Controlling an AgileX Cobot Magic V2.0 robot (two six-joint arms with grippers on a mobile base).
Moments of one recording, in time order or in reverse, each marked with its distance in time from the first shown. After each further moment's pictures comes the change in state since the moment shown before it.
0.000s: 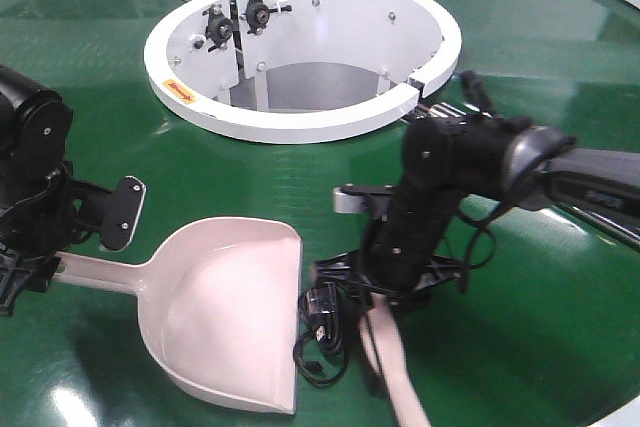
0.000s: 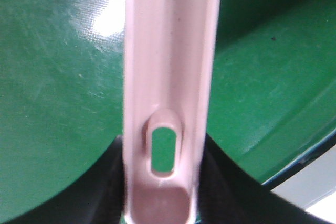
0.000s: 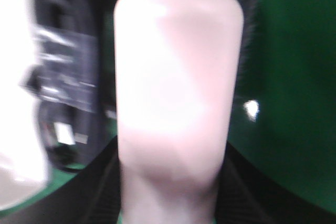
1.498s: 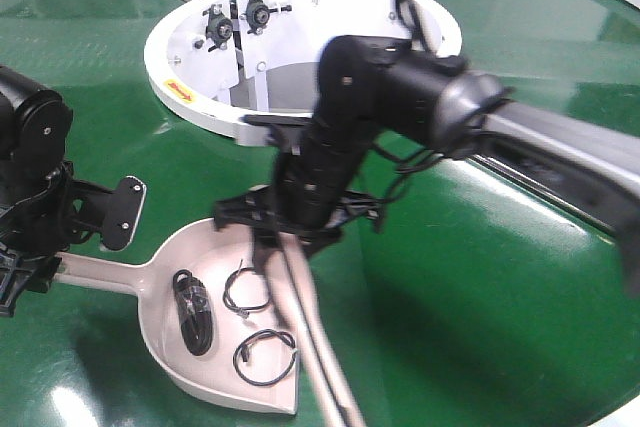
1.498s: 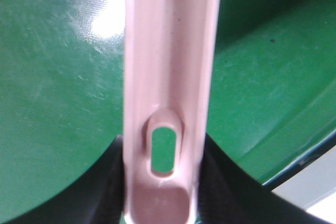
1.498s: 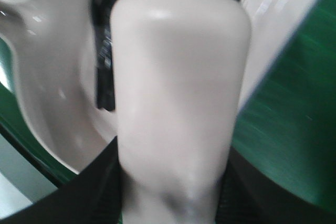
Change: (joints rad) left arm 0.000 0.000 0.000 -0.003 0.000 0.000; right arm 0.121 0.051 -0.396 0.042 0.142 0.002
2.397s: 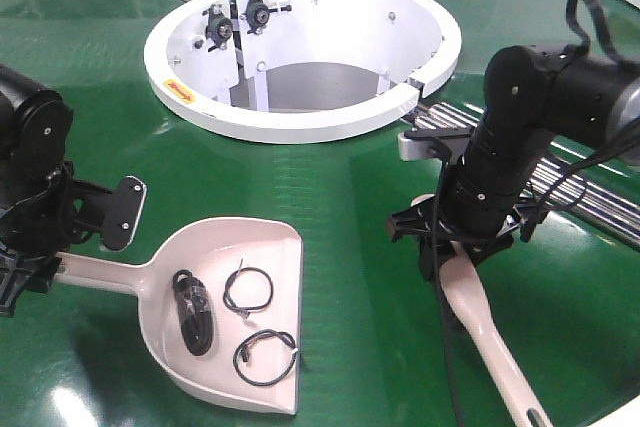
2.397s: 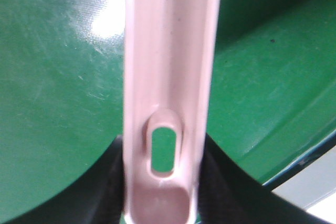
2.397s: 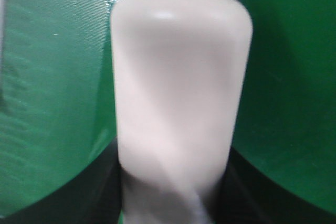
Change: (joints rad) left arm 0.000 0.000 0.000 0.000 0.000 0.000; right arm -0.287 -0.195 0.350 -0.194 -0.004 -0.115
